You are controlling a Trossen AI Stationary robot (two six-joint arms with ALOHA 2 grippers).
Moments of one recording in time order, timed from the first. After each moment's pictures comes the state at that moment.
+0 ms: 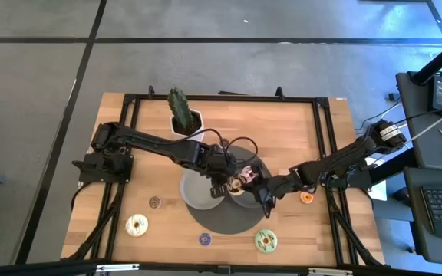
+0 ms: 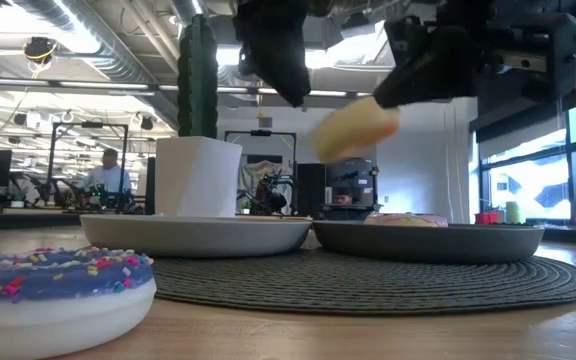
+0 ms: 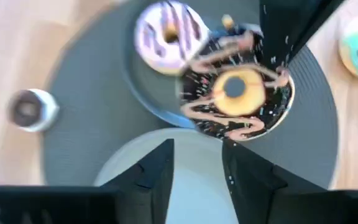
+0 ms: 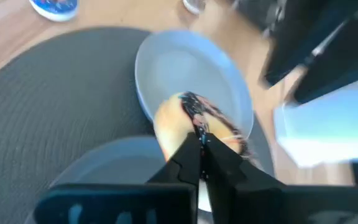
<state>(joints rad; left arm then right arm) -0.15 1.84 1.62 -0.87 -0.16 -0.35 0.40 1.45 0.76 0.07 0.36 -0.39</state>
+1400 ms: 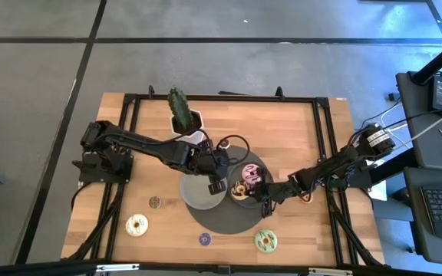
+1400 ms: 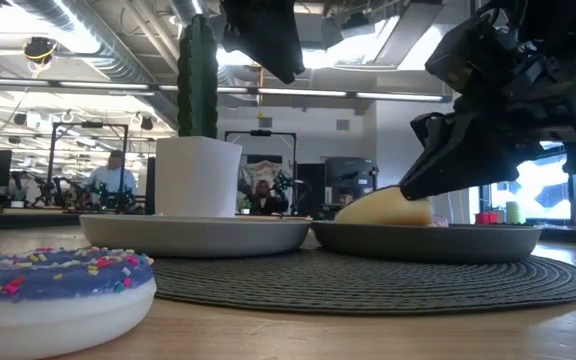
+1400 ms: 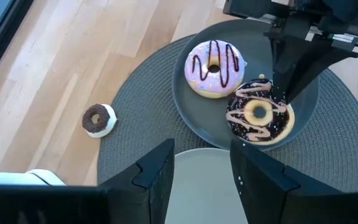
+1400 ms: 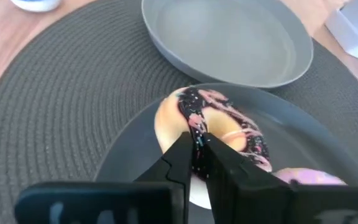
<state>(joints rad) -0.19 1.75 1.55 -0.81 -0.36 -0.41 0.43 1.61 0.55 0.41 0.35 0.05</state>
